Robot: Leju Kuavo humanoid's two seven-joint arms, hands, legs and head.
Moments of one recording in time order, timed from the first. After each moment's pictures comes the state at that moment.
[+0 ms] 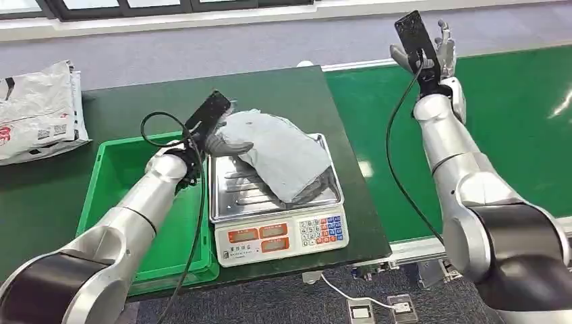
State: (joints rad) left arm -1.04 -0.22 -0.26 -0.32 -0.38 -0.16 -0.13; right arm -1.10 -0.11 0.16 -0.45 0.69 -0.36 -0.14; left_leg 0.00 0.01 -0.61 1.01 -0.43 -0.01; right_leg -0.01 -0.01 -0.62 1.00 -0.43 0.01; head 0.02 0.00
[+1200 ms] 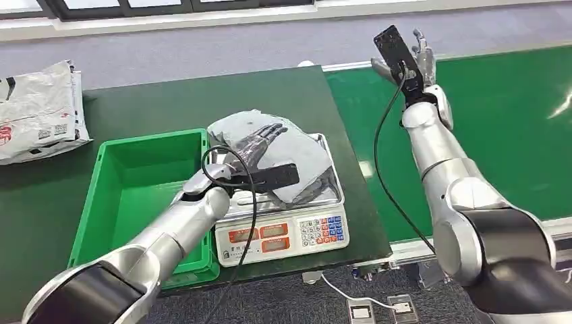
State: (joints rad) left arm -0.96 -0.30 -0.60 -0.31 -0.76 0.13 -0.25; right arm -1.08 -0.06 0.13 -0.44 0.76 -0.29 -0.20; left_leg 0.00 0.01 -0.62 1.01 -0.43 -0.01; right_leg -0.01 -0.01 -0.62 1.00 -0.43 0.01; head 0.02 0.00
